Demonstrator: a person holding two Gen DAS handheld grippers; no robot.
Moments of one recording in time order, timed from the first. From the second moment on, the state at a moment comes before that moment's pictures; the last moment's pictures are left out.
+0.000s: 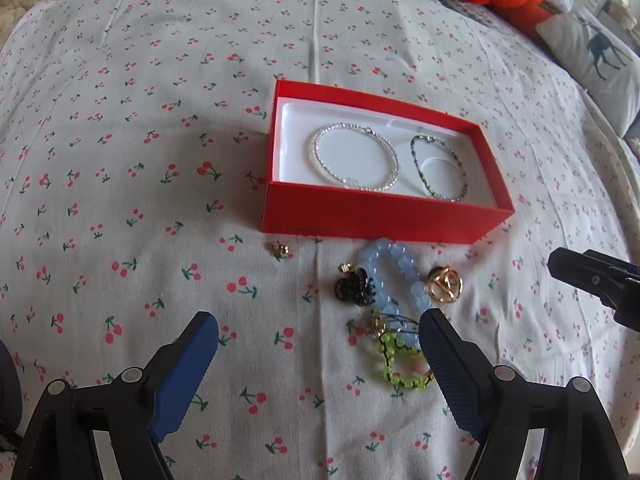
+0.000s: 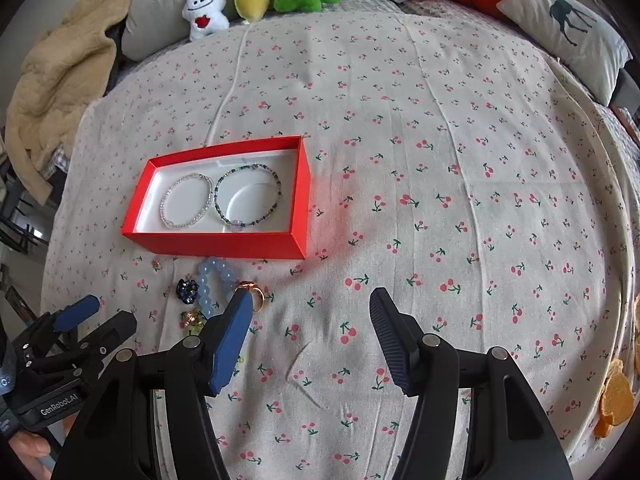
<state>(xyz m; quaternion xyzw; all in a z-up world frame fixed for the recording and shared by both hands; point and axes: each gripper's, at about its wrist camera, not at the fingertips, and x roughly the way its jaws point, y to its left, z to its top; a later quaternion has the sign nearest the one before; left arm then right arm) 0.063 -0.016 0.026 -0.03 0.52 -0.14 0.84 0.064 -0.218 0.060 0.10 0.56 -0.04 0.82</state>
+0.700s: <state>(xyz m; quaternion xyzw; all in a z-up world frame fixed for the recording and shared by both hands) 0.053 0.006 -0.010 -0.01 0.57 -0.13 0.81 0.041 -0.223 0.019 0.06 0.62 -0.04 0.78</state>
